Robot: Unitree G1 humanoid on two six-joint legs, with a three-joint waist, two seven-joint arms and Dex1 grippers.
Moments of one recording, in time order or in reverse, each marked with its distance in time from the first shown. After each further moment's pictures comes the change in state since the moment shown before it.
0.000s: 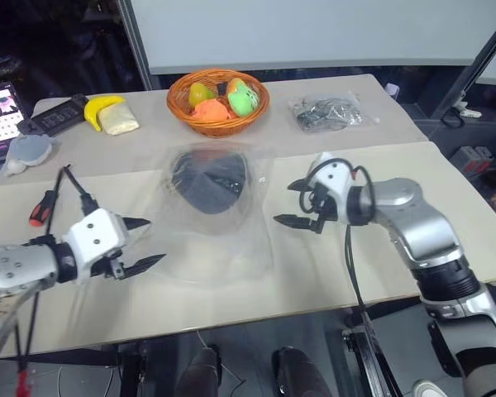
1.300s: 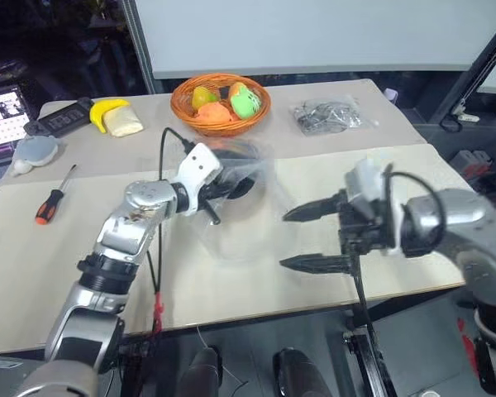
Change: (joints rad) left arm -0.816 -0.567 -0.412 0.502 0.209 0.210 0.097; right arm 0.144 -0.171 -0.115 -0.411 0.457 0.235 0.091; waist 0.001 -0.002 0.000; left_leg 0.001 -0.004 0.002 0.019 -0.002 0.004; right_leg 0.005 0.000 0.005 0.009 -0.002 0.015
